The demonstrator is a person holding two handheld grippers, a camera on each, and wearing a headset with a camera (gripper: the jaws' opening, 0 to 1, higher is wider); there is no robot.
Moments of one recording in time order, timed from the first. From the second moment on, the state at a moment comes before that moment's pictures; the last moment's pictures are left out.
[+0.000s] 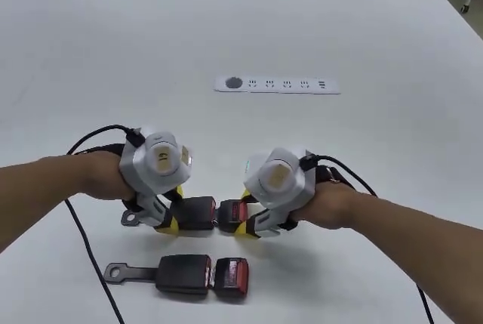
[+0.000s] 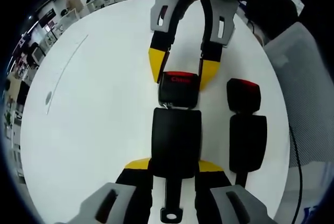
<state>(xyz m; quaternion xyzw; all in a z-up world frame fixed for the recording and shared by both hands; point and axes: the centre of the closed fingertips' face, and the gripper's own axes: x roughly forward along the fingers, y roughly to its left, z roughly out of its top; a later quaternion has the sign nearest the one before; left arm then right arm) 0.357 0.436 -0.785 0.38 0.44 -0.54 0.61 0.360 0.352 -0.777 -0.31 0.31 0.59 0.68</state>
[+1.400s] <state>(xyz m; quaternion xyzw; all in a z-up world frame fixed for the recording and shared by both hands) 0.354 0.435 -0.781 0.38 0.44 -0.55 0.61 0.359 0.301 -0.781 -0.34 0.34 0.59 0.65</state>
